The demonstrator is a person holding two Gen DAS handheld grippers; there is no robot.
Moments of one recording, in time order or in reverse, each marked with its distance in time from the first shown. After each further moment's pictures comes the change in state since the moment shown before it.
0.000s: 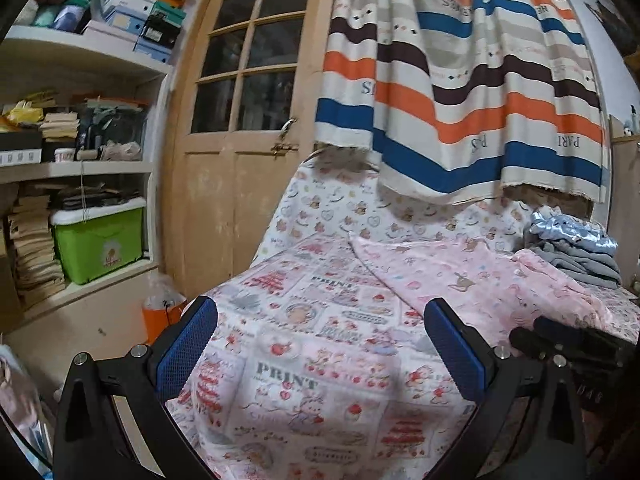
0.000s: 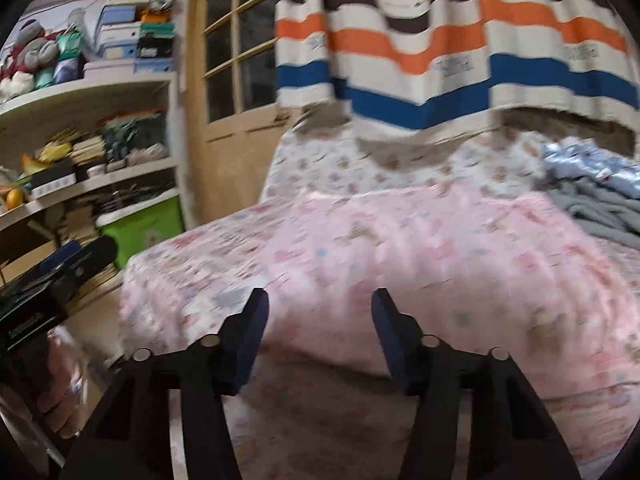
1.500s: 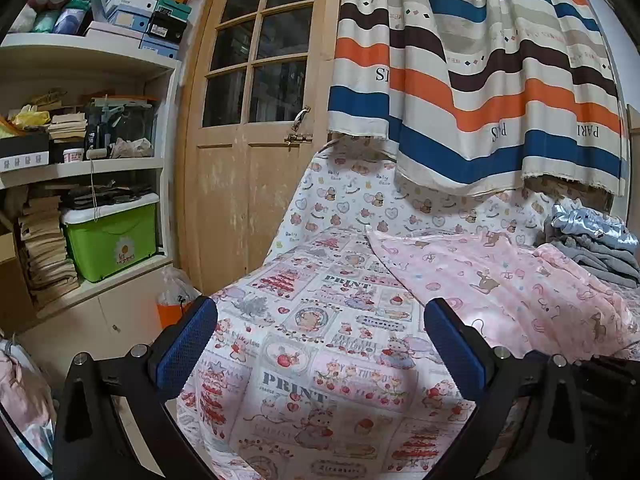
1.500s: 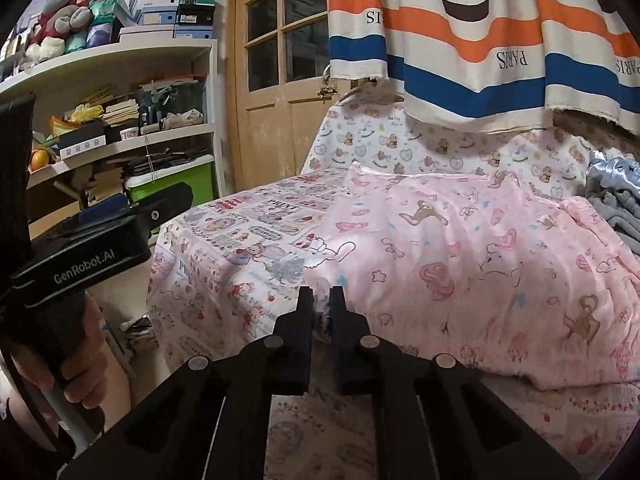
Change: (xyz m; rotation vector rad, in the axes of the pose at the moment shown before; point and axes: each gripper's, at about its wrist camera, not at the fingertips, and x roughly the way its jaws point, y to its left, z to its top) left arm 0.024 -0.002 0.008 0.026 0.038 0.062; right arm 0.009 0.026 -0.004 -0.068 0.057 0.069
